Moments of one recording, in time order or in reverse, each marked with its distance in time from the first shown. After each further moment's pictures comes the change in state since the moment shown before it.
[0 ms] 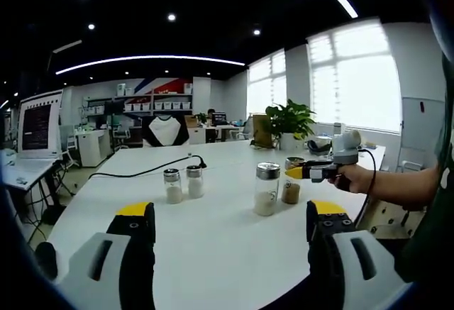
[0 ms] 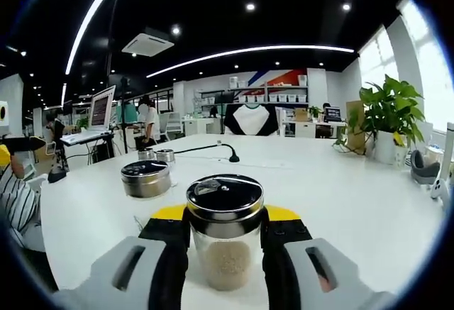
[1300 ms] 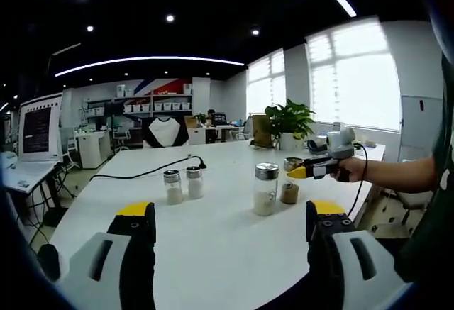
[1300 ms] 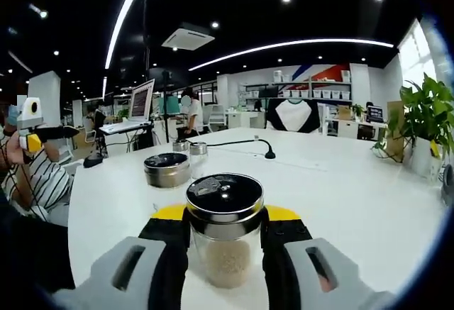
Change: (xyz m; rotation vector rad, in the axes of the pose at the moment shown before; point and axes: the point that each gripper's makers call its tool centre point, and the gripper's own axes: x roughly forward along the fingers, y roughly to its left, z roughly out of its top) left arm -0.004 -0.004 0.005 0.011 0.000 0.002; right arm -0.002 0.011 -0.002 -0.056 0.042 0.294
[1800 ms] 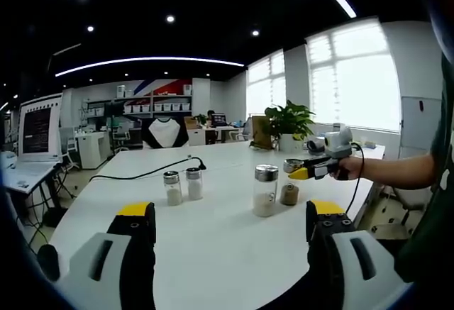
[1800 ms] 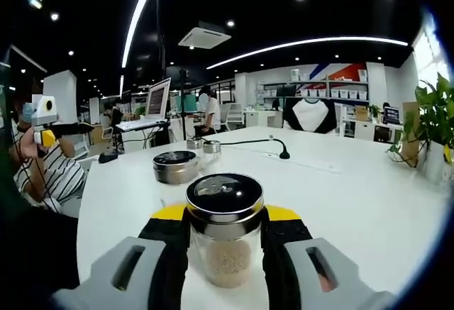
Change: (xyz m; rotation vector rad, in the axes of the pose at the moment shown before) left arm 0.001 -0.002 0.002 -0.001 -0.006 -0.006; right arm -0.001 0.004 0.000 -0.024 0.009 0.120
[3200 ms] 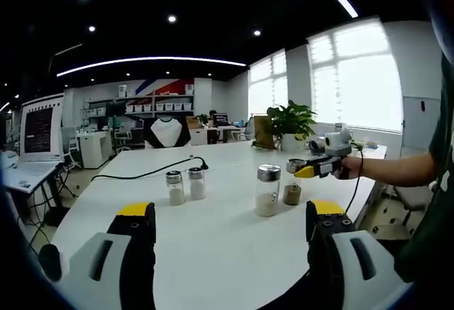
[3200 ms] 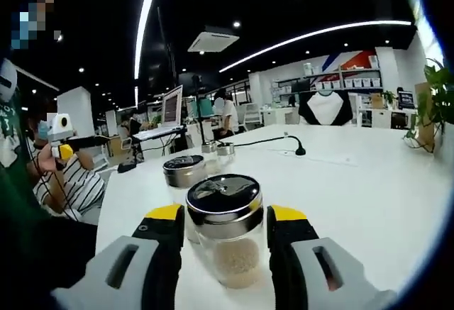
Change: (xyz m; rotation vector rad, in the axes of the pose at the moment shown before) left arm -0.001 0.006 -0.001 -0.001 0.004 0.013; right arm -0.005 0.004 -0.005 0.107 0.004 0.075
